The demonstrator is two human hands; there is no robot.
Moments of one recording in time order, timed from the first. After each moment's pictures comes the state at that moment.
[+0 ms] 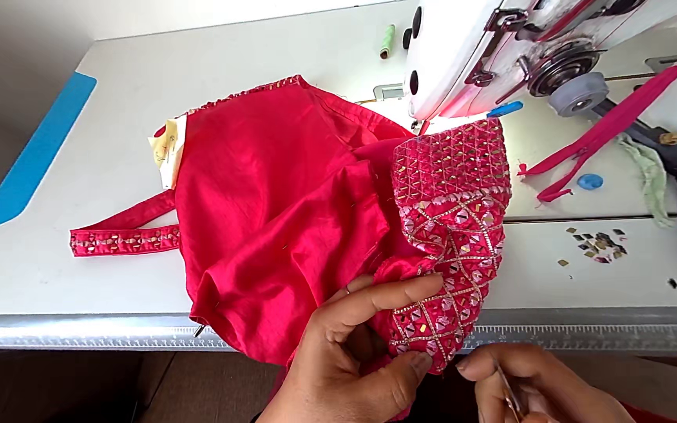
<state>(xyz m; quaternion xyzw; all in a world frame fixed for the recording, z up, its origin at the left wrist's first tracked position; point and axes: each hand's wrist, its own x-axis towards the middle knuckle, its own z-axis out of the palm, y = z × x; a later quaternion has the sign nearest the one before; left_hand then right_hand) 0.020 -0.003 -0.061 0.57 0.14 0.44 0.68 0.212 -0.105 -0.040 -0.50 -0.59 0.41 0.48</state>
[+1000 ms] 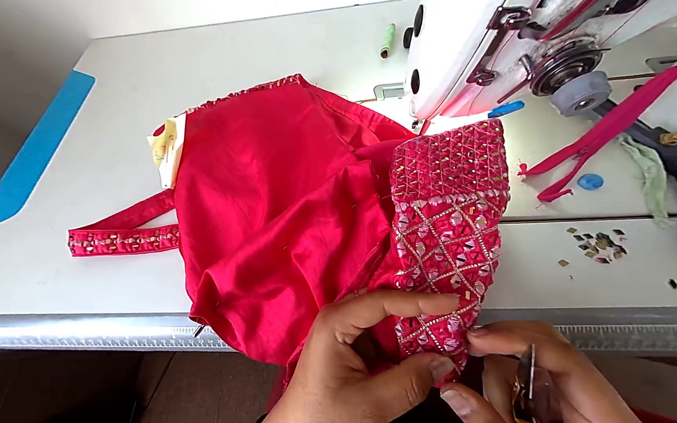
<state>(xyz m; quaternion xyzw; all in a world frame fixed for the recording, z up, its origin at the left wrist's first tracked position) 0.025 -0.005 -0.058 0.58 0.15 0.44 0.67 0.194 -0.099 -0.054 -0.53 -0.55 0.30 0.57</state>
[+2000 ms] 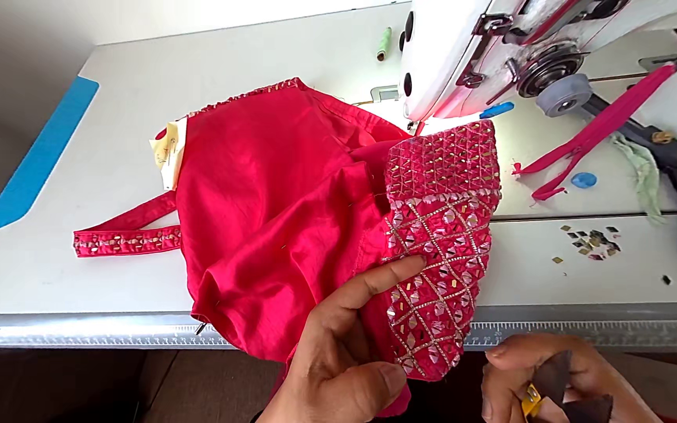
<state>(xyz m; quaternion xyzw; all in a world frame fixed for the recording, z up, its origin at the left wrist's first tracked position) 0.015 -0.001 -0.056 0.51 0.10 0.40 0.75 0.205 -0.107 -0.046 -0.44 -0.49 0.46 0.60</state>
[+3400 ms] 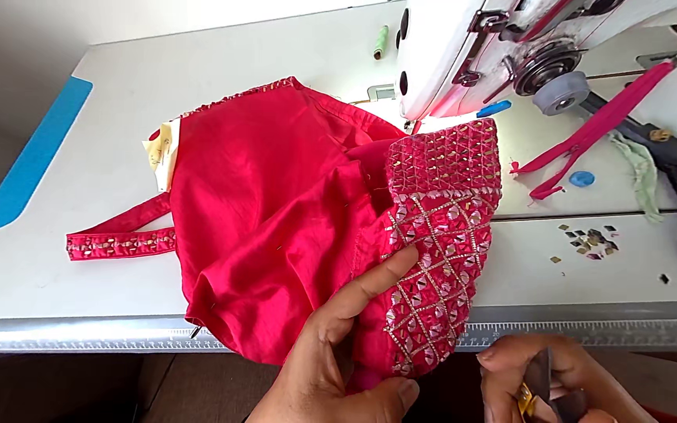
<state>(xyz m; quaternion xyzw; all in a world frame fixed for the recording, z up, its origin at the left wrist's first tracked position) 0.012 0.001 -0.052 0.58 0.12 0.38 0.71 0.208 -0.107 -0.047 -0.45 -0.50 0.46 0.58</state>
